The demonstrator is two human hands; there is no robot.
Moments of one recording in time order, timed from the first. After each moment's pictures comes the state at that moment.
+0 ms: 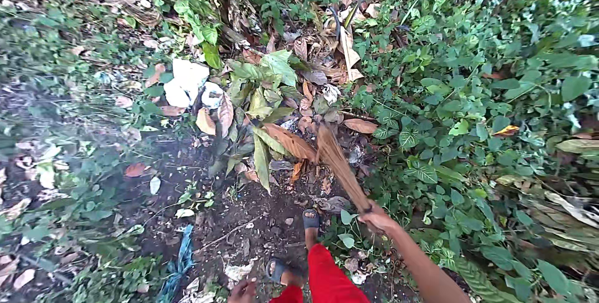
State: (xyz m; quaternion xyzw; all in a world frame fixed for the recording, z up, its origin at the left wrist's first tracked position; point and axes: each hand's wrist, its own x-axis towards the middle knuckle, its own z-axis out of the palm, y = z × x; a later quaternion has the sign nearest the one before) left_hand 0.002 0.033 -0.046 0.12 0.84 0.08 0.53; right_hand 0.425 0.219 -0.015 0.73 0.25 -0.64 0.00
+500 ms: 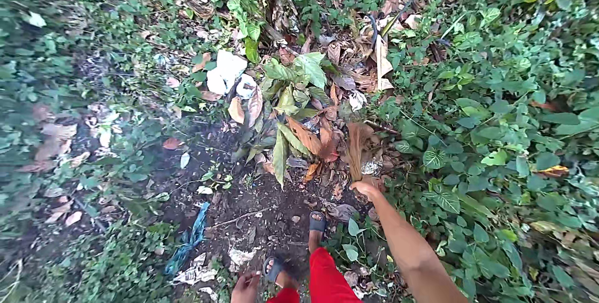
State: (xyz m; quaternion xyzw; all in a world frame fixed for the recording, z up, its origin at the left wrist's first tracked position) left_hand 0.019 0.029 -0.035 0.10 0.85 0.10 0.50; right_hand 0.356 0.348 -0.073 0.74 0.28 -0.61 0.03
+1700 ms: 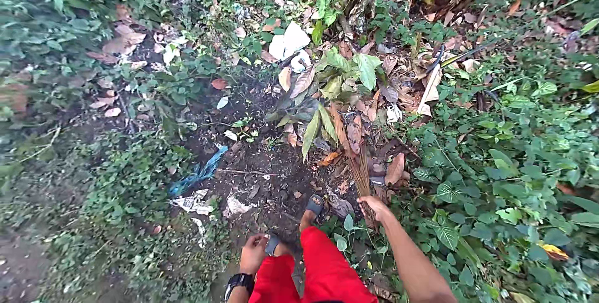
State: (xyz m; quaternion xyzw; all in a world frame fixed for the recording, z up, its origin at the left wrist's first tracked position) left_hand 0.031 -0.035 -0.036 -0.05 0.83 0.25 0.50; right_hand 0.310 0.267 -0.039 0.72 0.23 -0.65 0.08
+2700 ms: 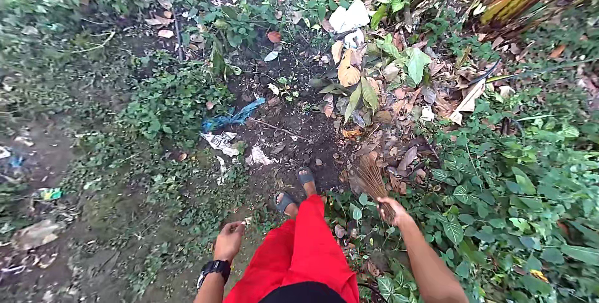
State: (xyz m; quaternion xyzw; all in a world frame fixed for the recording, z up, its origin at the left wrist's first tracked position) left_hand -0.027 -0.298 -0.032 -0.17 0.83 0.25 0.46; right_hand 0.295 0.102 -0.032 0.74 0.20 -0.64 0.06
